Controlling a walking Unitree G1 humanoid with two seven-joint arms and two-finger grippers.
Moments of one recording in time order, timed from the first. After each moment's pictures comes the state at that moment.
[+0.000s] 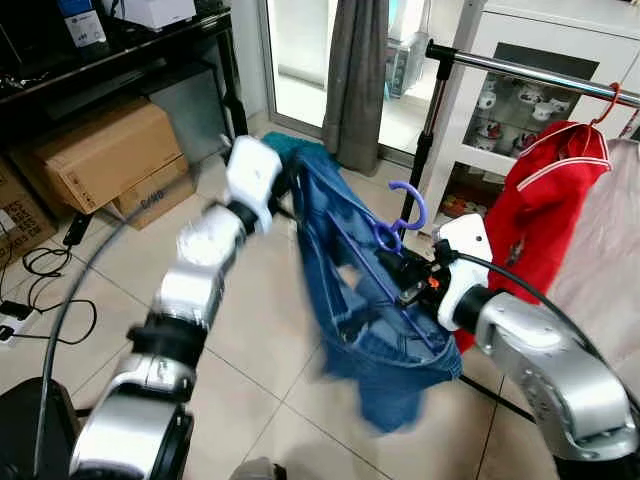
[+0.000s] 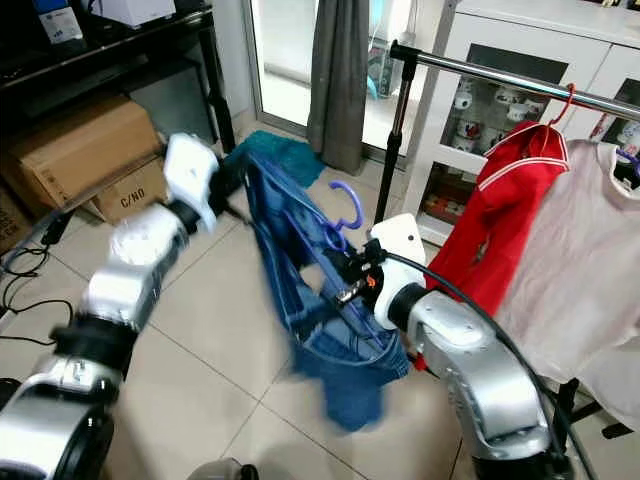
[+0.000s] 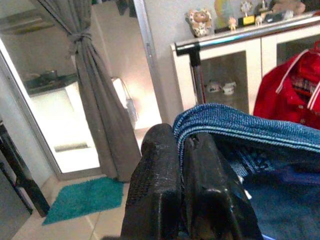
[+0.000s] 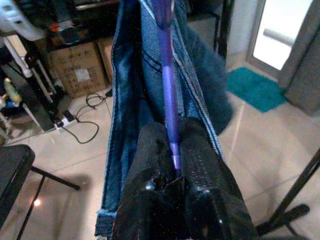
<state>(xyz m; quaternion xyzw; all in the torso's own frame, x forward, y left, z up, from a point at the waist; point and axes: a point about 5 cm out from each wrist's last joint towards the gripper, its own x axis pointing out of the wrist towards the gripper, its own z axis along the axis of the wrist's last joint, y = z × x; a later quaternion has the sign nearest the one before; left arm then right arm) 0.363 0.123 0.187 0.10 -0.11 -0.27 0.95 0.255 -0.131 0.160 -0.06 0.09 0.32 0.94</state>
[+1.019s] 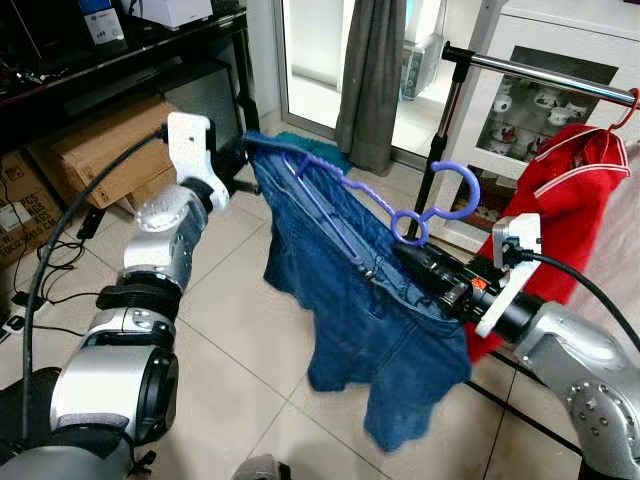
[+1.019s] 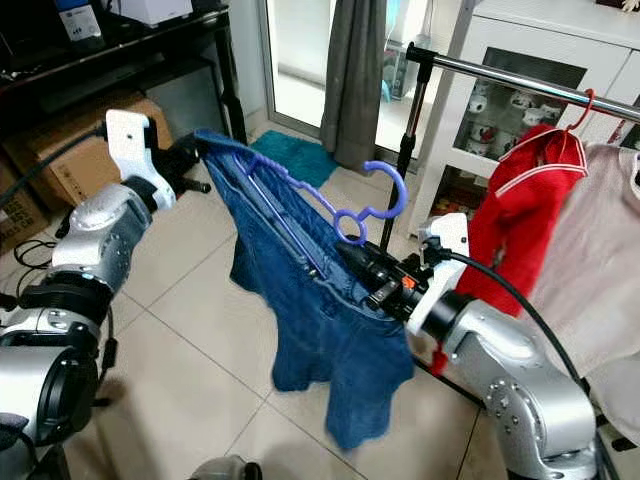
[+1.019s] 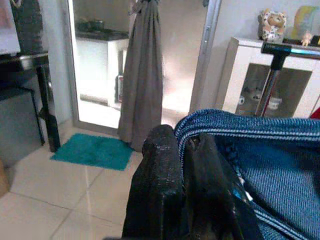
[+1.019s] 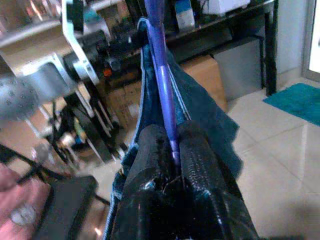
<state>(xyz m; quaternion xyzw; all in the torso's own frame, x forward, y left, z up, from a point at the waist) 0.391 0.181 0.182 -0.04 -0.03 -0.18 0.98 0.240 -0.160 0.172 0.05 0.05 0.37 0.93</state>
